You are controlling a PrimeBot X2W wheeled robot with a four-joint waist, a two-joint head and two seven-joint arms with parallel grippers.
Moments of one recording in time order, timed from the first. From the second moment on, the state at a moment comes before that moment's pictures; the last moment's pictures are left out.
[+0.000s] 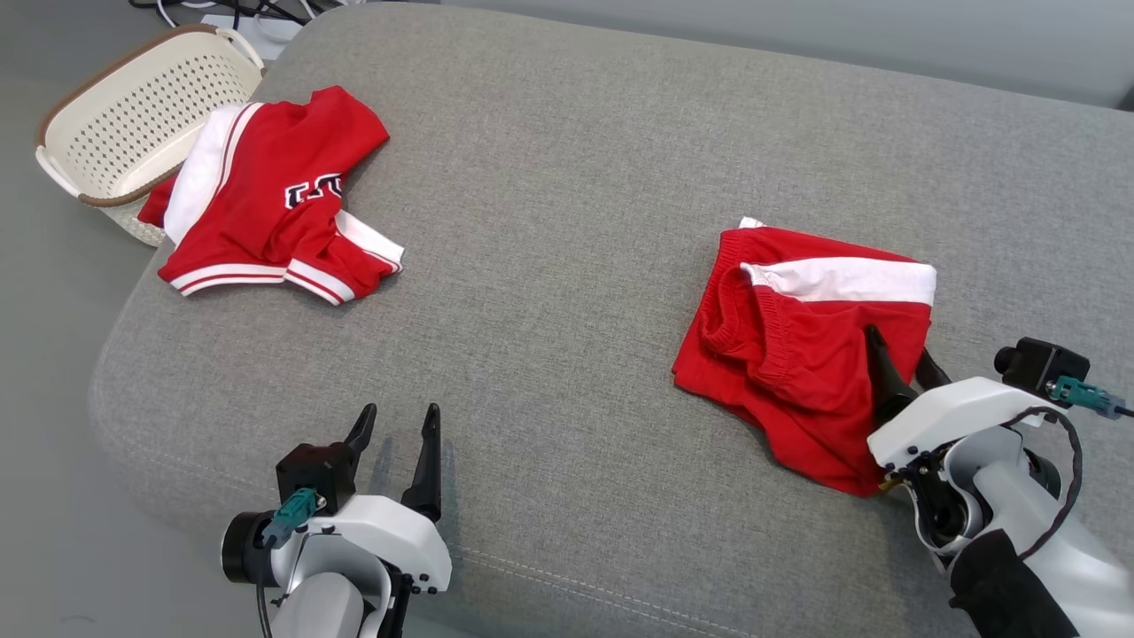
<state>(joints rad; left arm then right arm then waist) -0.29 0.03 -0.26 0.61 -0.34 0.05 -0.26 -0.64 -0.16 0.46 1.01 1.00 0.13 -0.26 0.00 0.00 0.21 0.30</state>
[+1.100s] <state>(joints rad) -0.27 0.03 -0.22 0.56 -0.30 0.02 -0.26 -0.53 -0.16 0.38 0.88 0.94 0.13 -0.26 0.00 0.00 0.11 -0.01</state>
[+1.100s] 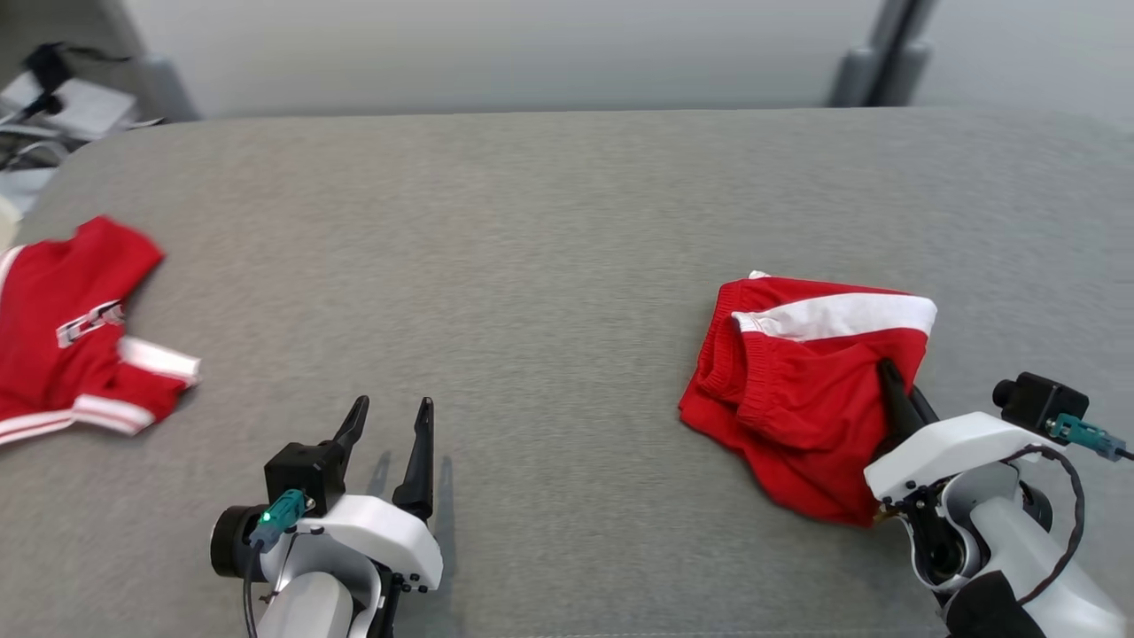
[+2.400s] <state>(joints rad) -0.37 0.04 -0.23 0.47 -0.19 0.00 -0.26 -0.89 -0.37 0.08 1.14 0.60 0.13 -0.26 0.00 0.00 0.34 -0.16</state>
